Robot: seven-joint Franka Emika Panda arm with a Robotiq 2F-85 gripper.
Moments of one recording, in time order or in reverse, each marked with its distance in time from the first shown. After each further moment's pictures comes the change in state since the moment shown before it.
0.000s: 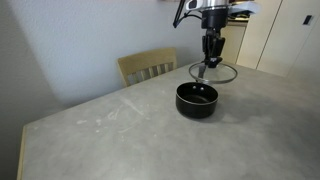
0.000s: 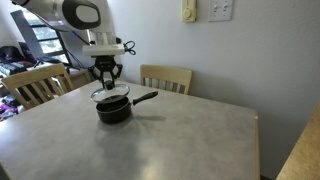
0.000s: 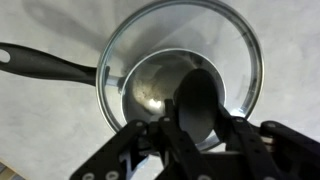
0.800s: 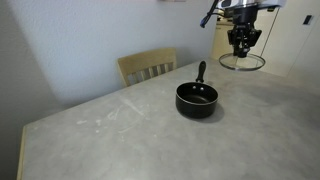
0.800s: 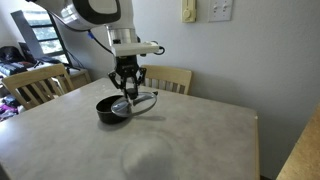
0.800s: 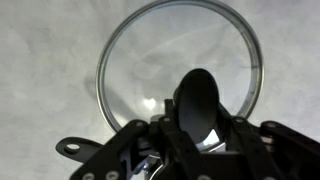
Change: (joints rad) arm -0.128 -0.051 -0.113 -0.055 -0.097 -0.011 -0.429
